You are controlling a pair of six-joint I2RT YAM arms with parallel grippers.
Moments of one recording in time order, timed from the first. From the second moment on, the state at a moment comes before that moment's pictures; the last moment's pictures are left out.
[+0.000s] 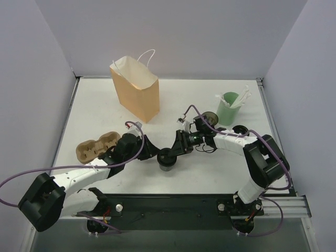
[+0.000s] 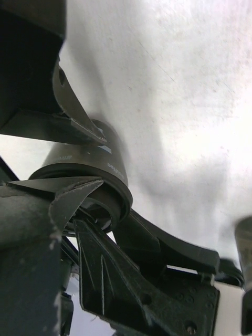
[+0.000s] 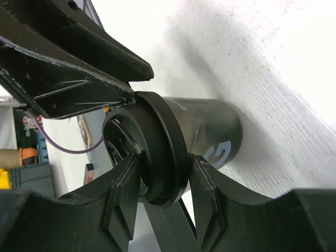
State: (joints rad) left arm -0.71 1.17 0.44 0.21 0.06 -0.92; right arm 0.52 1.64 0.79 -0.04 -0.90 0.44
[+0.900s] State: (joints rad) left arm -0.63 0.97 0.57 -0.33 0.24 -0.76; right arm 0.58 1.38 0.56 0.17 -0.56 0.81
